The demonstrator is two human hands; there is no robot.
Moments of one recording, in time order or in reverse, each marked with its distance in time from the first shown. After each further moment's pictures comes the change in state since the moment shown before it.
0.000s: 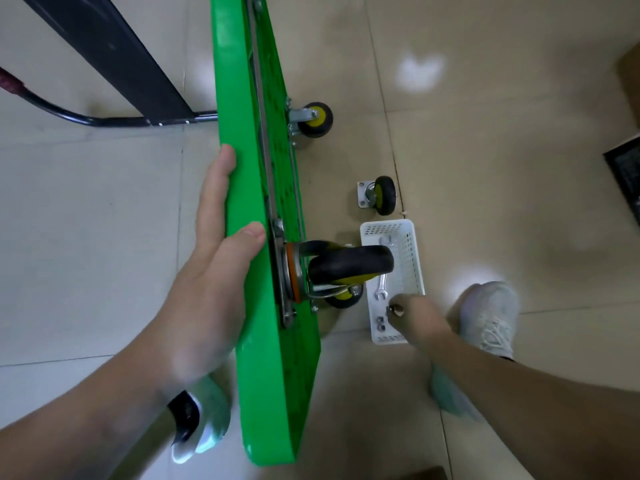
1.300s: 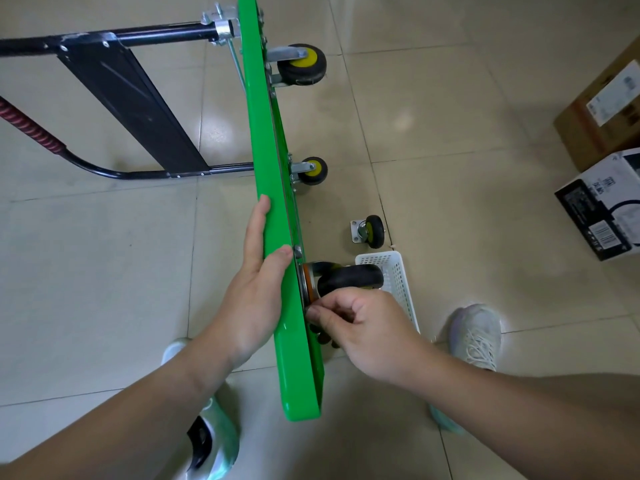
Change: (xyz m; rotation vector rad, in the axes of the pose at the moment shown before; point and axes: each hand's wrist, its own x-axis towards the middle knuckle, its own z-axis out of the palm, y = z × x) left_hand -0.013 0.031 -0.001 0.133 -0.095 -0.051; right_hand -0.169 -0.184 -0.132 0.762 0.070 -0.456
